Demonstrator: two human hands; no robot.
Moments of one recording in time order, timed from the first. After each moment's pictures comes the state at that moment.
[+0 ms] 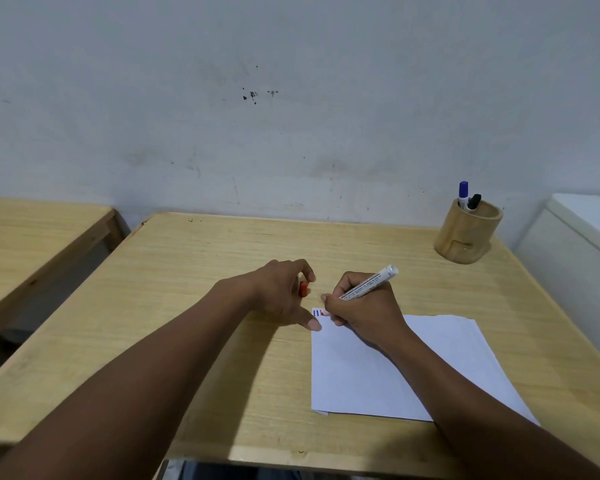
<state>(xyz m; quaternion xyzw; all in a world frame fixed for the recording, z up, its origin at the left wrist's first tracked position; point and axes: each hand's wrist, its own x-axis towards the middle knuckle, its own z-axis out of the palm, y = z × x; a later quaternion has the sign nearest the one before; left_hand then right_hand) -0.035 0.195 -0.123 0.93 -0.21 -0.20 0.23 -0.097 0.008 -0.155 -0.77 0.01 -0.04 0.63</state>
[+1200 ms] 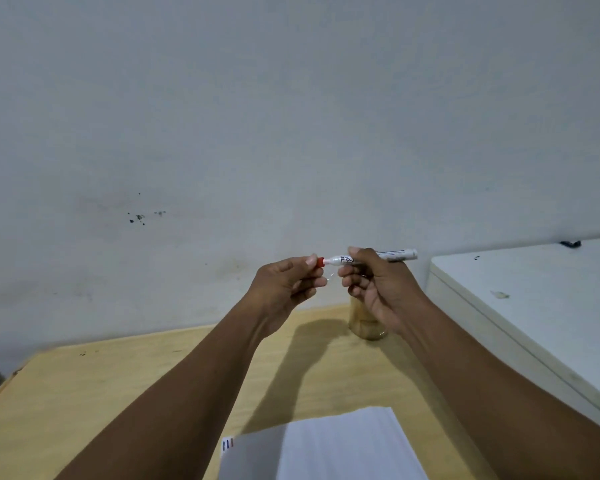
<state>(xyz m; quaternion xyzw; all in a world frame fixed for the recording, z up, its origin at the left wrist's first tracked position) 0.022 0.025 -0.020 0.57 -0.16 -0.19 0.79 -0.053 -0.141 -0.002 -0.54 0.07 -0.14 0.83</state>
